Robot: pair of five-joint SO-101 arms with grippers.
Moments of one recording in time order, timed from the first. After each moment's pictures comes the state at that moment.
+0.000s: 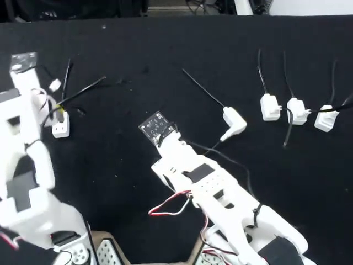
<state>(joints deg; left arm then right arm) -29.0 4.8 10.2 60.5 -15.9 -33.1 -30.6 72.0 23.3 8.7</state>
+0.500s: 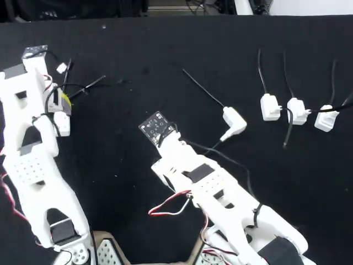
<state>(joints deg) -27.2 40.1 -32.7 79.4 -16.1 -33.1 -30.6 72.0 23.3 8.7</state>
